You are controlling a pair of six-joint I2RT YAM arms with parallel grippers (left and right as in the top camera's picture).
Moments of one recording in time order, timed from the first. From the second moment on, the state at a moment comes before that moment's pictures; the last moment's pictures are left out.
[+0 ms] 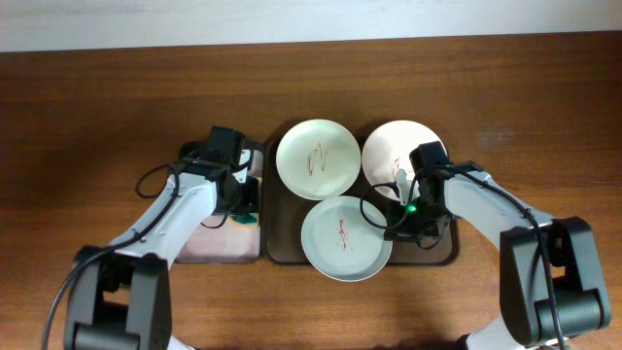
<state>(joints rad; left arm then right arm) -0.23 1.72 1.06 -0.68 0.07 -0.18 0.16 1.75 0.94 -0.80 -0.43 0.16</state>
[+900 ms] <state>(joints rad) -0.72 1.82 1.14 -0.48 0.42 -0.60 0.16 1.75 0.94 -0.80 -0.43 0.16</state>
